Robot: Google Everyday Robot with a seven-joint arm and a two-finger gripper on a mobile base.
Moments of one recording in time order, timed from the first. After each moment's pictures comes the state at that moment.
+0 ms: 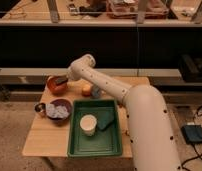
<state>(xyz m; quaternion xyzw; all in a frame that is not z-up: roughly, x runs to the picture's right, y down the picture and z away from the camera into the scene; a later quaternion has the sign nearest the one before) -0.185 -0.092 0.940 -0.03 -0.24 -0.19 0.95</state>
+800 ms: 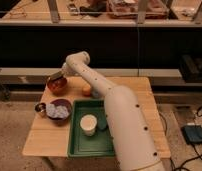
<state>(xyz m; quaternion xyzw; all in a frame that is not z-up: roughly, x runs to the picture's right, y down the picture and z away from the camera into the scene) -0.230 -0.122 0.975 -0.02 -0.27 -0.21 0.94</state>
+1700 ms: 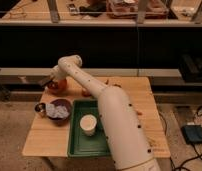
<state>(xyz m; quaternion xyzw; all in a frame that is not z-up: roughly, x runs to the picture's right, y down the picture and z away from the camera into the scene) -0.294 -0.089 0.953 -0.01 -0.33 -0.27 0.90</state>
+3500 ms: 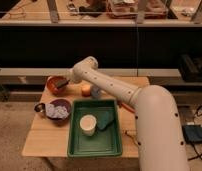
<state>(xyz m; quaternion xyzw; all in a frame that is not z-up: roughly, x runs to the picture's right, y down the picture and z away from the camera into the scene) -0.183 -0.079 0.922 -0.02 -0.26 -0.22 0.94</state>
